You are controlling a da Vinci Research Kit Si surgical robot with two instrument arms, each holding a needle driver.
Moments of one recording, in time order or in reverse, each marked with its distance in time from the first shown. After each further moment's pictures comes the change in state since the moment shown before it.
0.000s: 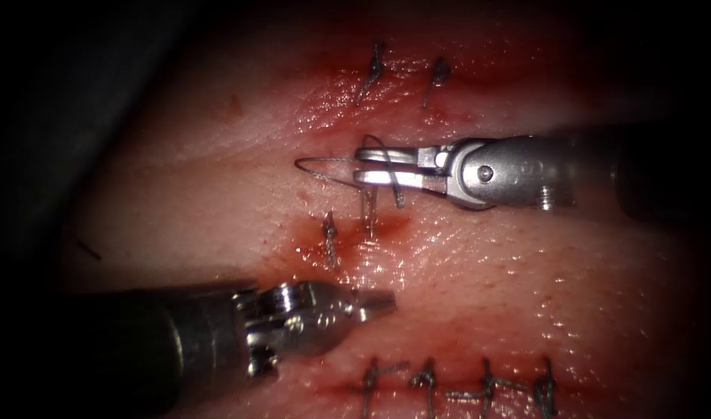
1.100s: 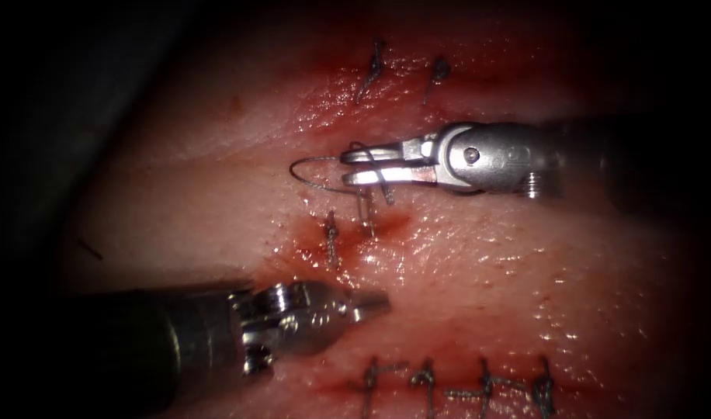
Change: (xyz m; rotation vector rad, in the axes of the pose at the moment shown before) right arm -0.001 0.001 0.001 0.162 -0.070 0.072; left arm -0.001 -0.001 0.001 -0.011 -0.004 0.004
